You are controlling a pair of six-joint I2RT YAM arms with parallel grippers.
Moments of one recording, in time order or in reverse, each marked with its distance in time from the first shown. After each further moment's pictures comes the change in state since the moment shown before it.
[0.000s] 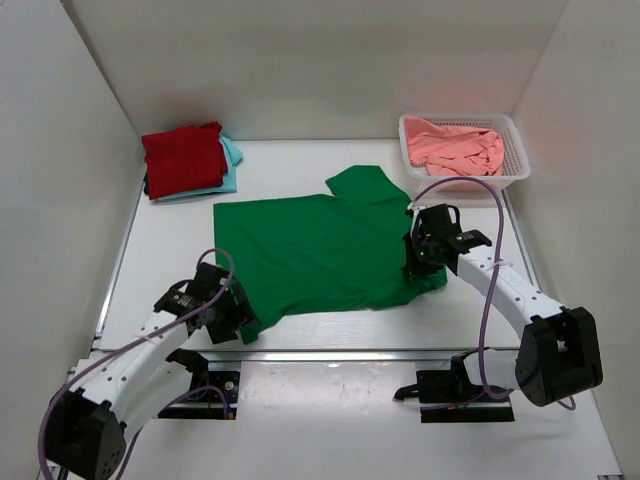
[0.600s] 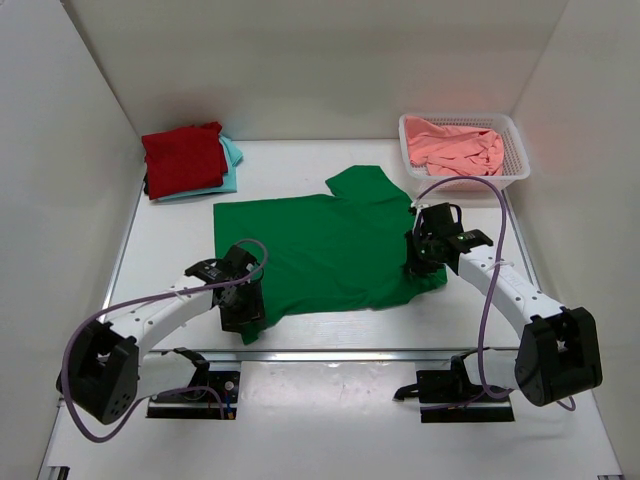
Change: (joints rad) left arm -0.135 0.377 0.186 0.011 -0.040 0.153; right arm -0.019 0.000 0.000 0.018 -0.006 0.045
